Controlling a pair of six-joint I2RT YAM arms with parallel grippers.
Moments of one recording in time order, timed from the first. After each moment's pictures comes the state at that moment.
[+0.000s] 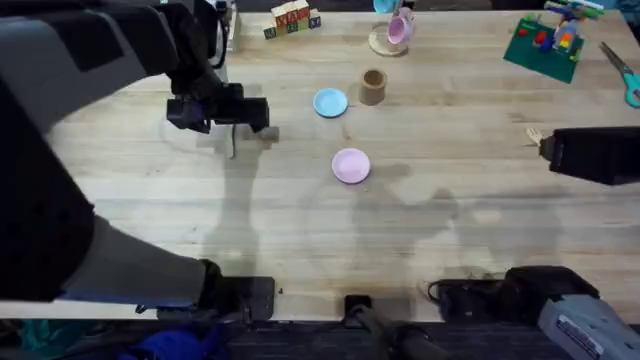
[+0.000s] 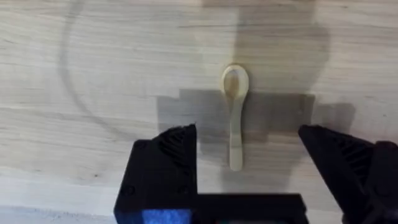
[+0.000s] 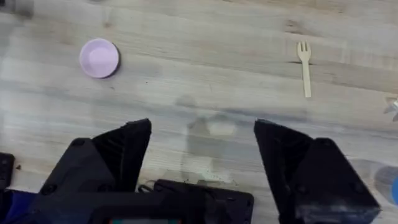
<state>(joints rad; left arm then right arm) 0.00 1.67 1.11 -0.80 -0.07 -0.10 0.01 0.82 1.38 -1.50 -0.07 -0.06</state>
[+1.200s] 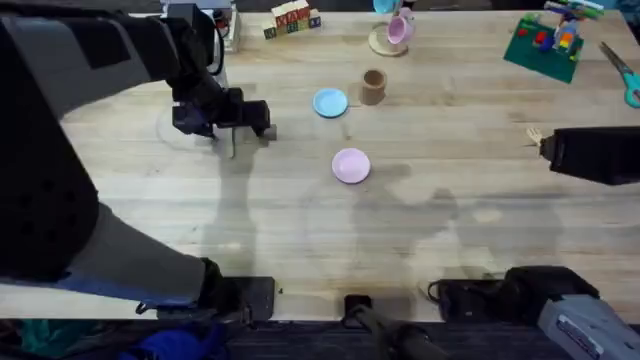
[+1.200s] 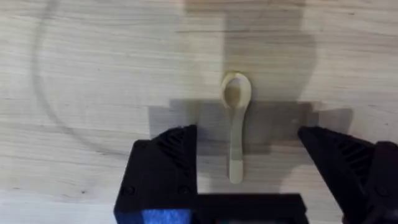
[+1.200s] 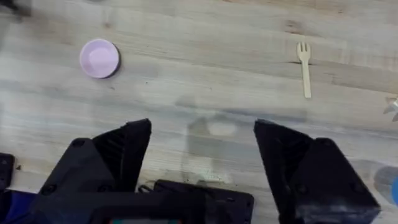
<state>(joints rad) 0.03 1.72 1.07 -0.72 0.00 -0.09 0.01 0.82 1.38 -1.50 -0.07 -0.06</state>
